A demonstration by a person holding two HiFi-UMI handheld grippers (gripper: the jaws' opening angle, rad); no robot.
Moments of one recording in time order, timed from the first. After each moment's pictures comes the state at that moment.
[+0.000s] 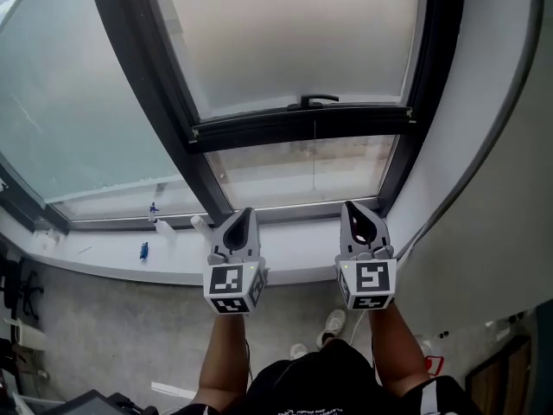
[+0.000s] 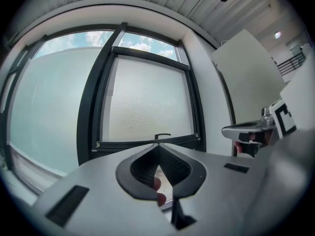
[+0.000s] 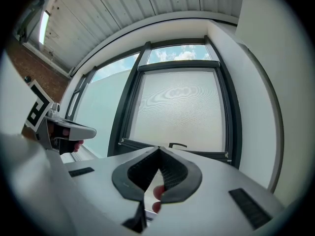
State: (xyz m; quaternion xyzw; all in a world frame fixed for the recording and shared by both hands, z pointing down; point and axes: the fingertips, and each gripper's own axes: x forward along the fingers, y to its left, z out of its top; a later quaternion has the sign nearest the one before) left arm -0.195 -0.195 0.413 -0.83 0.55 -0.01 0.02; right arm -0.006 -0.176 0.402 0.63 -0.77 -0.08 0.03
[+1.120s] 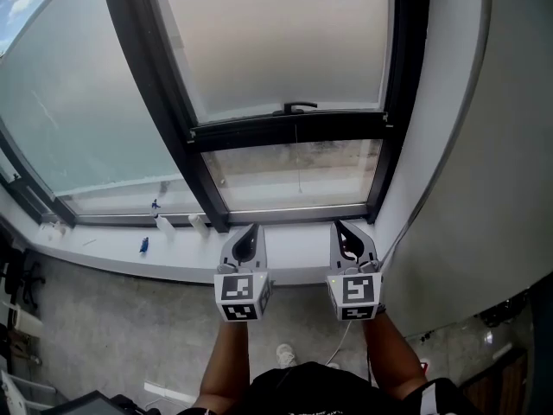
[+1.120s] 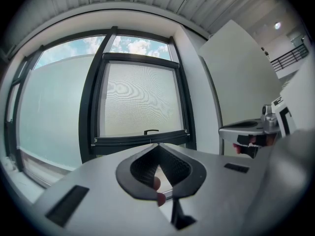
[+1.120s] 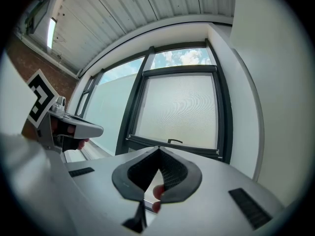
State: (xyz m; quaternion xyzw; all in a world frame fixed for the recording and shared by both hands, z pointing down) left arm -0.112 -0.098 0.422 -0.82 0.57 -0.04 0.02; right arm 0.048 -0.084 0.413 0.60 -0.80 -0.08 0.04
